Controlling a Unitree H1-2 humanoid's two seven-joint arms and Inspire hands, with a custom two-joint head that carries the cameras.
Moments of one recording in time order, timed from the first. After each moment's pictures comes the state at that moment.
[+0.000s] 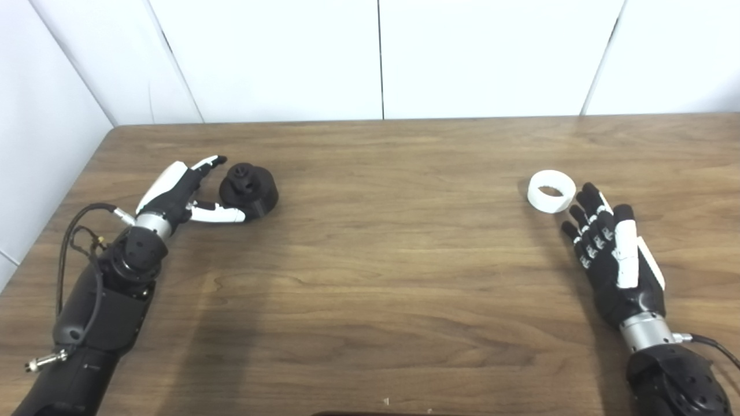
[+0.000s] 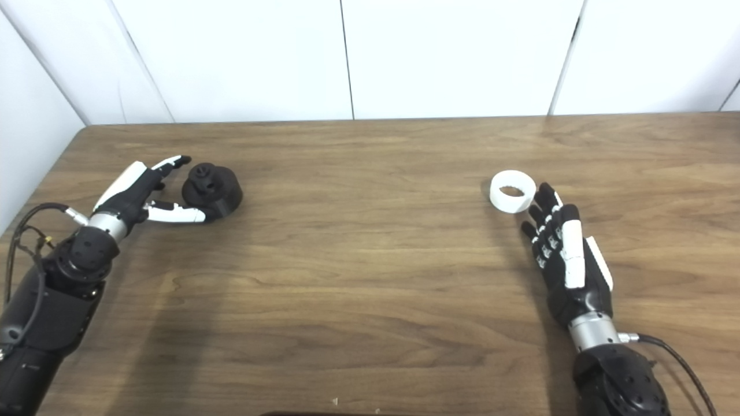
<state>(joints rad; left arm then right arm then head) -0.36 0.56 -0.08 0.23 0.39 0.25 -0.22 0.00 -0.15 -0.11 -0.14 0.27 0.15 0.12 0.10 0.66</state>
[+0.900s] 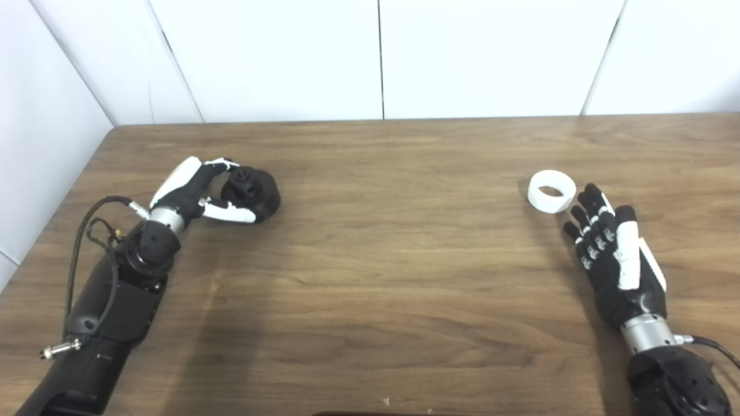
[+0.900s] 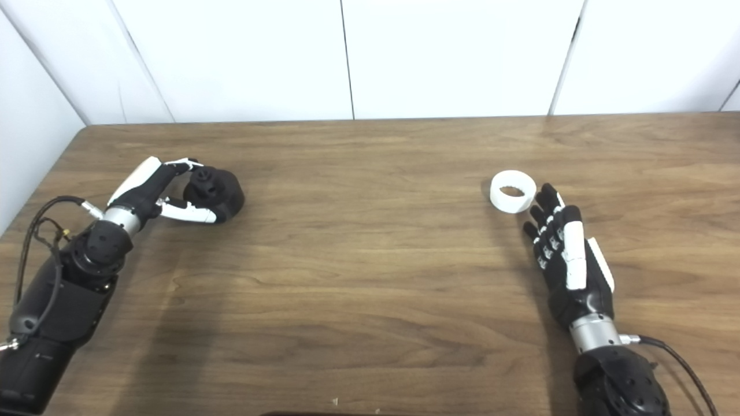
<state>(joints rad) -0.39 0.54 -0.11 0.27 0.40 0.23 -0.21 0.00 -0.15 -0.11 -0.14 0.27 0.14 0.12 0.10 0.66</state>
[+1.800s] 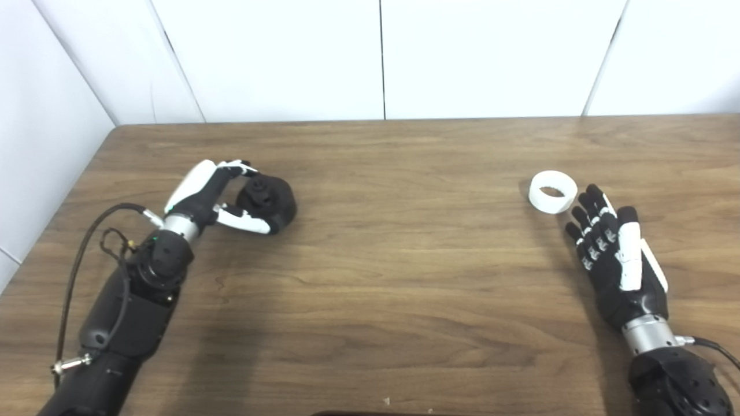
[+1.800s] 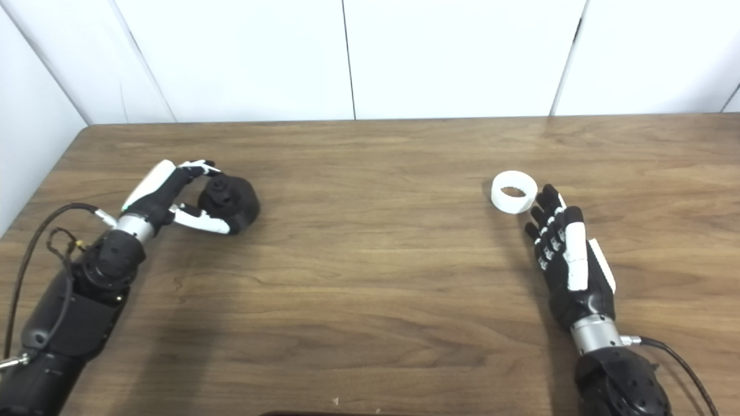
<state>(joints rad) -0.34 0.50 -0.15 0.17 0.40 0.20 -0.19 0.01 -0.16 -0.12 -0.15 0.27 0.14 0.12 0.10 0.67</state>
